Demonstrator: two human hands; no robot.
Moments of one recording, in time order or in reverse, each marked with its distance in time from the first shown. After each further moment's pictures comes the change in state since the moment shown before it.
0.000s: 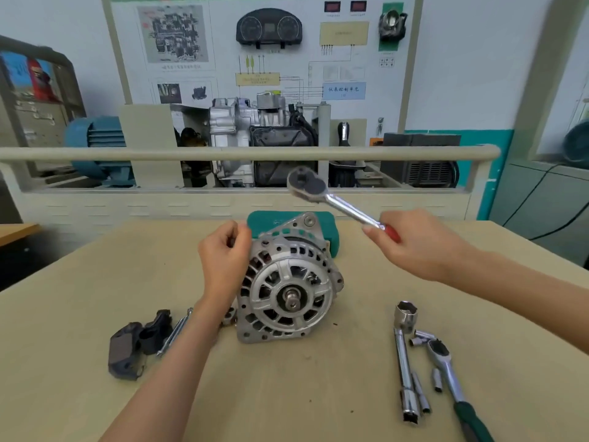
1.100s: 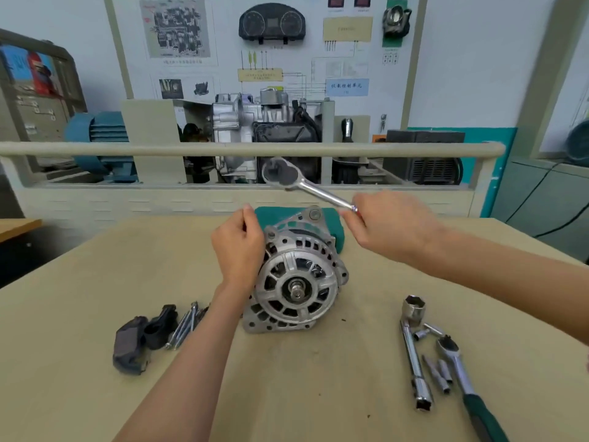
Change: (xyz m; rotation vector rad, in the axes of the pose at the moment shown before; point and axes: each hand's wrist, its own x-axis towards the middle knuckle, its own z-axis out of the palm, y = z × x) left_hand 0.010 0.002 0.012 0.184 0.118 0.032; right_hand 0.036 -0.034 0.011 -0.346 0.120 -0.101
